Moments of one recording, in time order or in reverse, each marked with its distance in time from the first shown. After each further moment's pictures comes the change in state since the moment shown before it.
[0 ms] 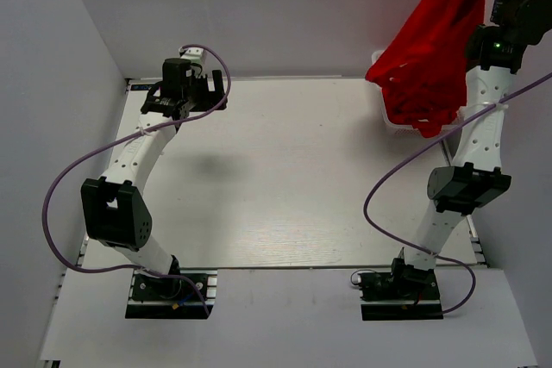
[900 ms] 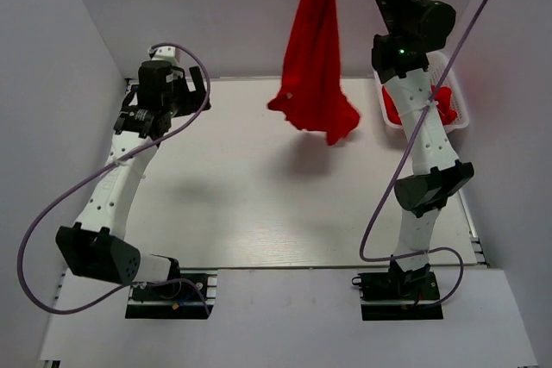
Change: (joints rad) left arm 0.001 -0.210 0.010 -0.180 -0.151 -0.107; right arm 0.521 0.021 -0.011 0.092 -0.274 0.097
